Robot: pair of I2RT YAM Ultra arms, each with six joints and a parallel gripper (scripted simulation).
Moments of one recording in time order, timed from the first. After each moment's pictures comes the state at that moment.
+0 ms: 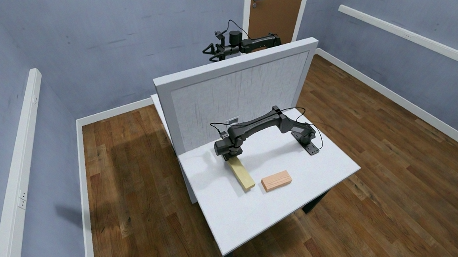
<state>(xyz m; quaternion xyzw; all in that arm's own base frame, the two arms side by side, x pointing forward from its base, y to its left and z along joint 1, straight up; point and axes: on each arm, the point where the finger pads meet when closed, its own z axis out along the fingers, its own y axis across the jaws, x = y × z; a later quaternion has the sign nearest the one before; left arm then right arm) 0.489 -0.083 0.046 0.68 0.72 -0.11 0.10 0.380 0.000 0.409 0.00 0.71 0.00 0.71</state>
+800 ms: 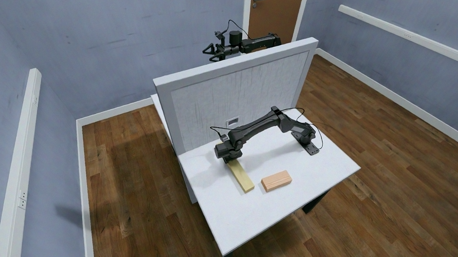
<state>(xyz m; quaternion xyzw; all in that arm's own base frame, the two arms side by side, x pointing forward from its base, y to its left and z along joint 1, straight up) 0.489 -0.083 0.020 0.68 0.72 -0.10 0.10 0.380 0.000 0.409 0.00 0.71 0.00 0.71</state>
